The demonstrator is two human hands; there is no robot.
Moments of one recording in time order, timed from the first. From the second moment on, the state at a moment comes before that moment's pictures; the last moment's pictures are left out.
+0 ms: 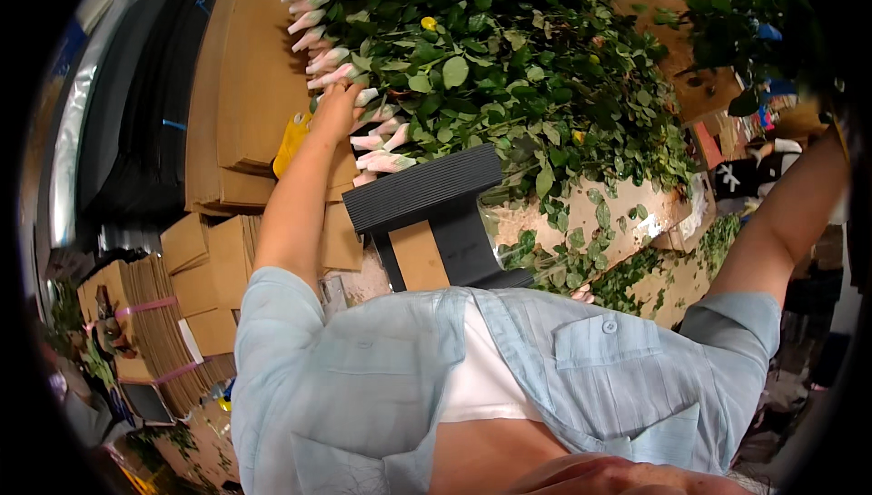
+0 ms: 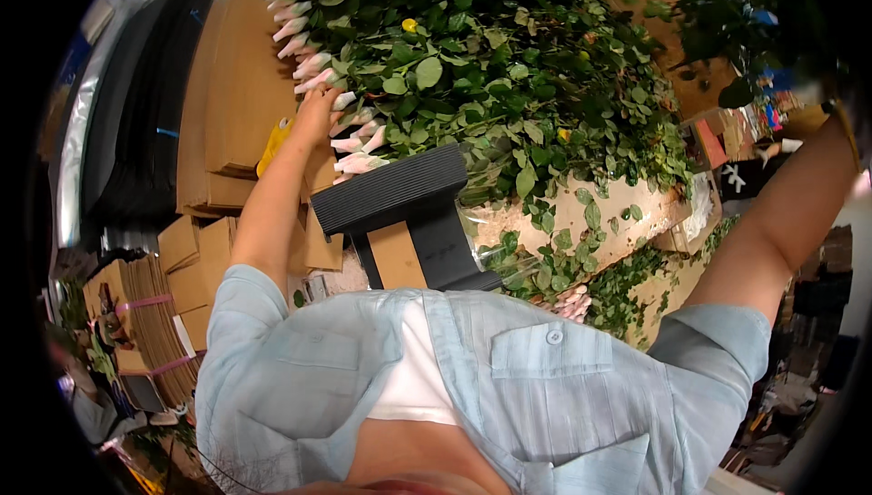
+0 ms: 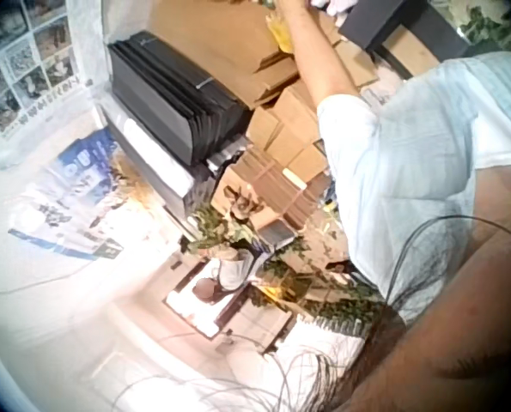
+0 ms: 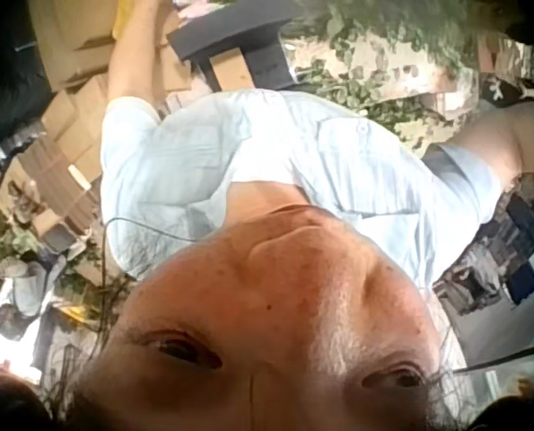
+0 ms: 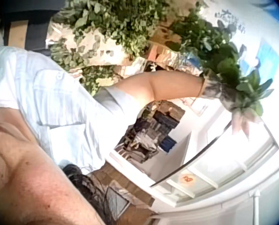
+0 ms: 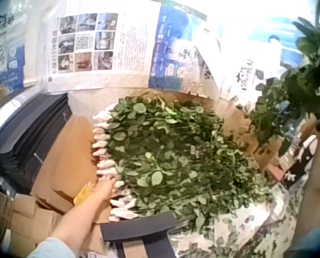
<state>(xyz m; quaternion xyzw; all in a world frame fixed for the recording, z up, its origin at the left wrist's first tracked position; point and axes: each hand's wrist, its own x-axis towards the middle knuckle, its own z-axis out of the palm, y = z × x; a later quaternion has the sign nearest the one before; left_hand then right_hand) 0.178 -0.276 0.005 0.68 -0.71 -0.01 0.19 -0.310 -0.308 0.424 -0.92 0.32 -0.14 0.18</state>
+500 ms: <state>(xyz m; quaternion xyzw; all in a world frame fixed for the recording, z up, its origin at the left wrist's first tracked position) 0.125 -0.138 0.251 0.59 -0.66 -0.02 0.47 -0.170 -0.206 0.347 -0.92 0.08 -0.38 0.08</state>
